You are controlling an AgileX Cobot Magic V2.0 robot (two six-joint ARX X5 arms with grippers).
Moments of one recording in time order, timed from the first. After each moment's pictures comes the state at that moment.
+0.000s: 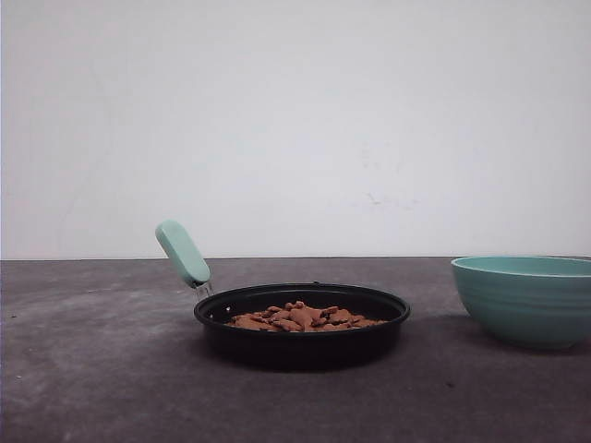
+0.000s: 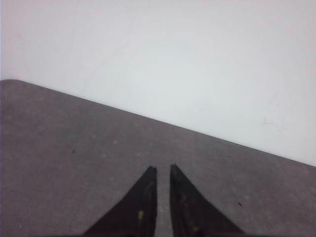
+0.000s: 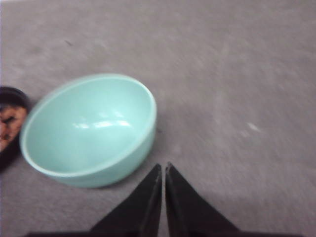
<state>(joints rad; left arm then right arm) -0.47 0.41 0.96 -0.66 -0.46 -0.36 0.04 0.01 0.09 -0.44 -0.18 0.13</state>
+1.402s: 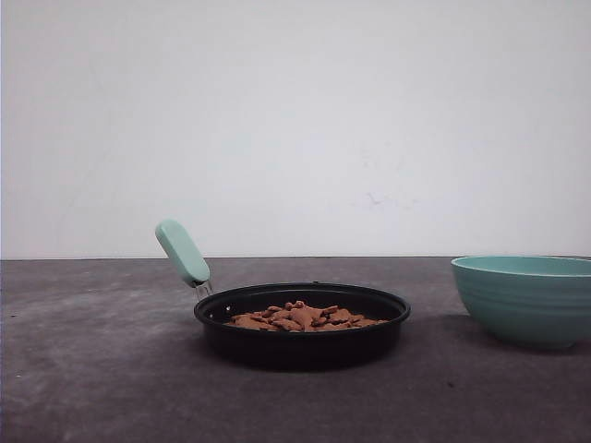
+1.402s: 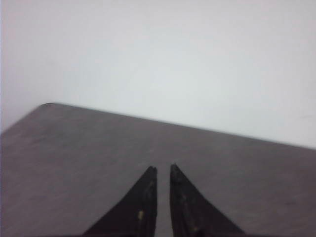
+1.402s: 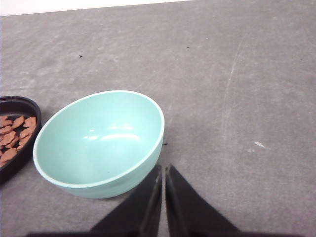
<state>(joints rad) -0.33 0.30 0.83 -0.64 -0.47 -0.17 0.04 0.01 0.09 -0.40 -0.18 0.13</state>
